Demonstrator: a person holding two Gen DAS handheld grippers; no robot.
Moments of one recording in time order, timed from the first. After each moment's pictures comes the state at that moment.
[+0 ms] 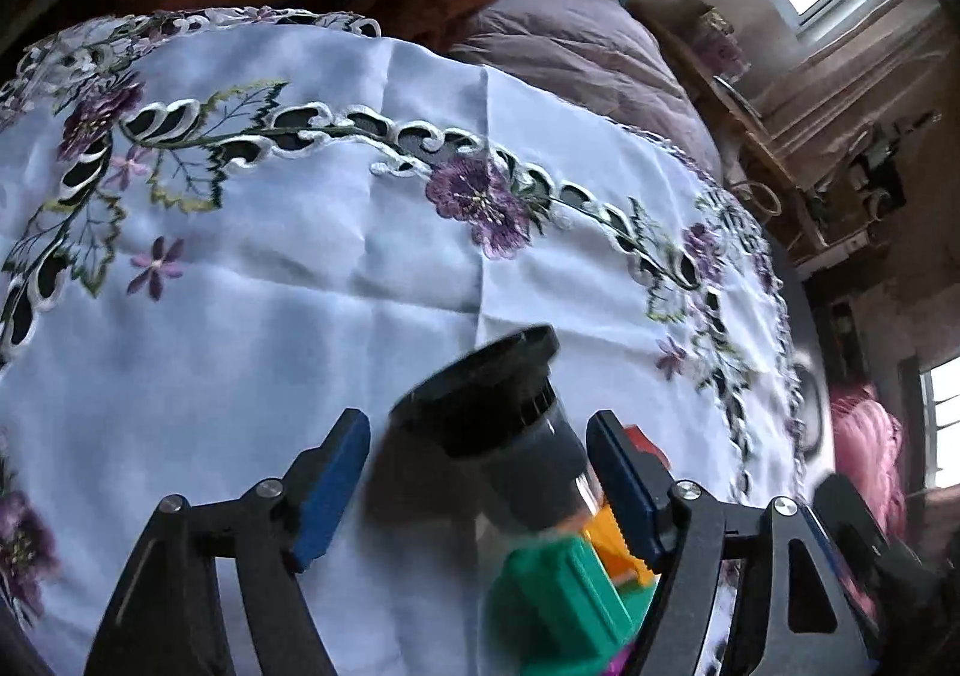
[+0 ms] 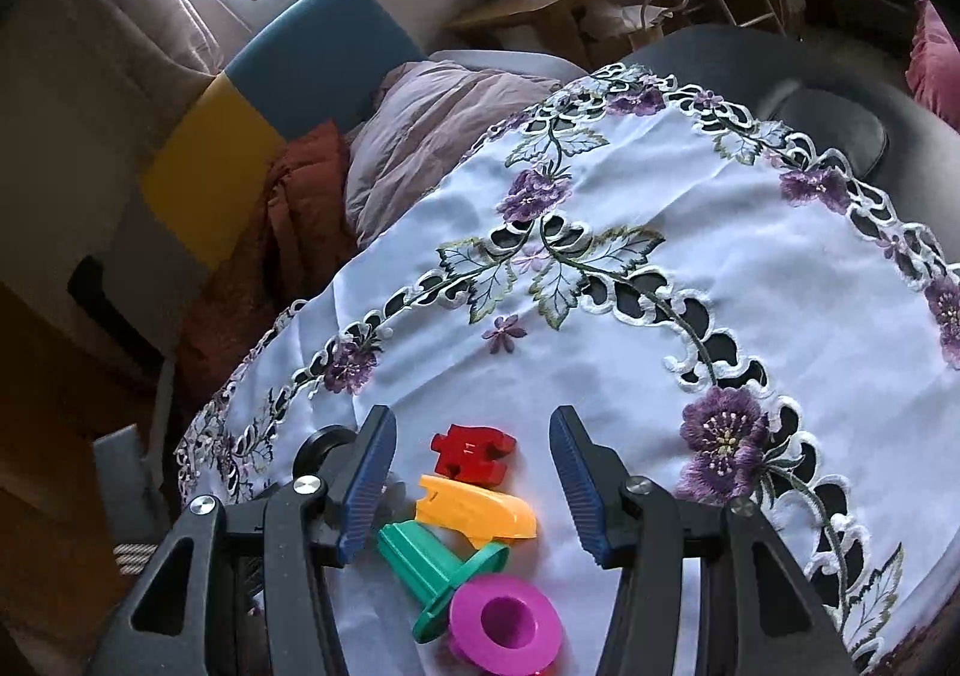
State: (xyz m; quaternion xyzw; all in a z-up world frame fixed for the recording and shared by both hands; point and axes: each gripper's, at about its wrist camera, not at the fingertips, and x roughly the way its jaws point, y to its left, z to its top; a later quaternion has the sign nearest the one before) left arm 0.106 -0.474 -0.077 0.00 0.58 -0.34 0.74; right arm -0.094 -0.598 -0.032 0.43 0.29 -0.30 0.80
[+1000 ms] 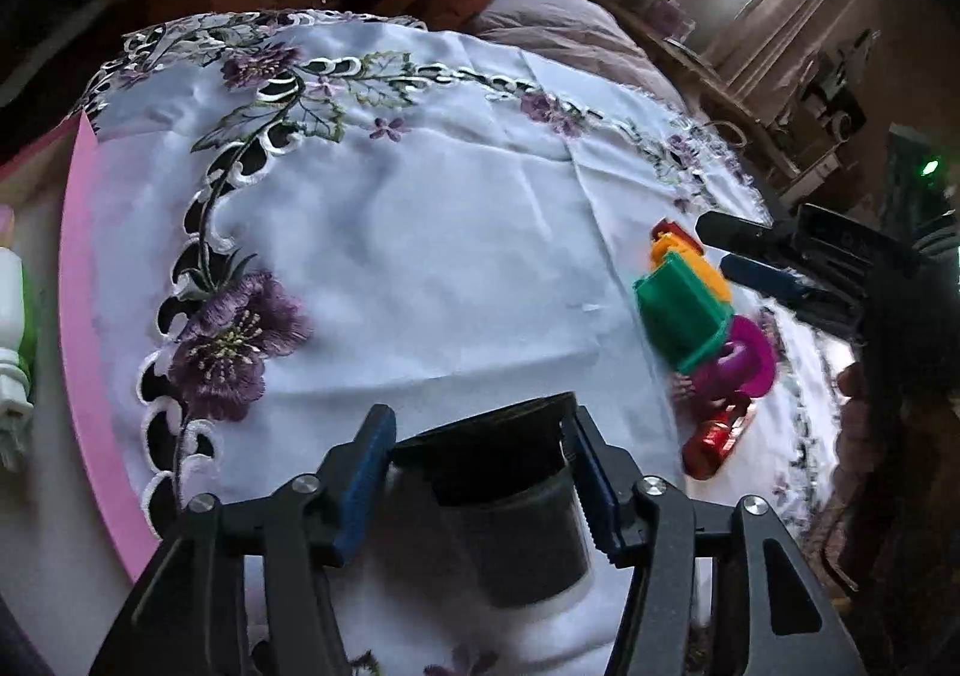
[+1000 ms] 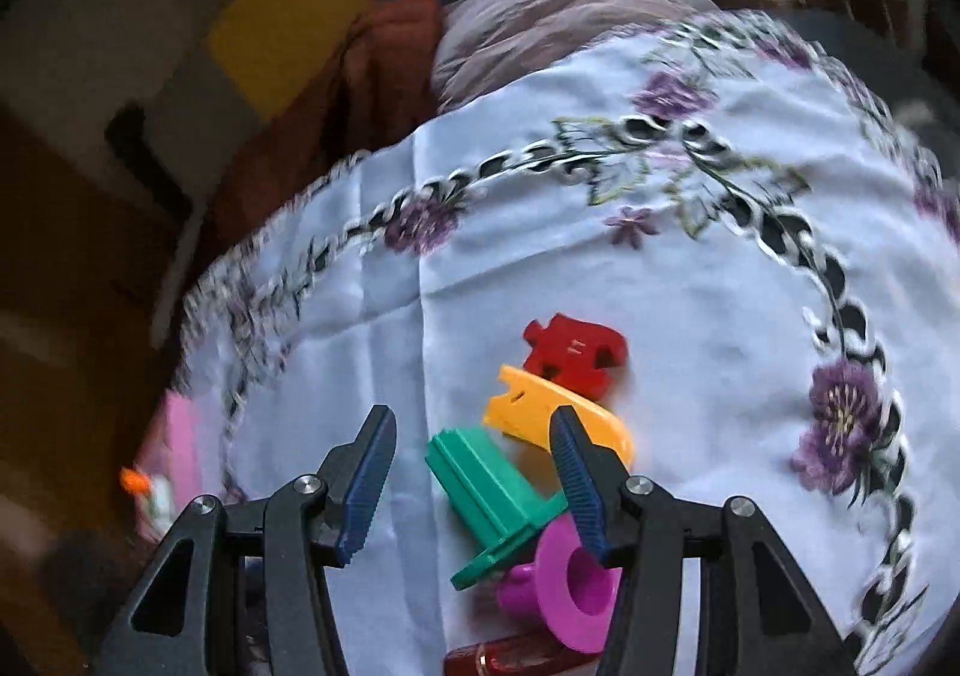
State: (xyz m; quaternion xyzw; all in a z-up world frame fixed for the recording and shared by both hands) left arm 0.053 -0.319 -0.070 0.07 0.53 -0.39 0.75; right arm -0.030 -0.546 -0.053 0.32 0.42 -0.18 0.83
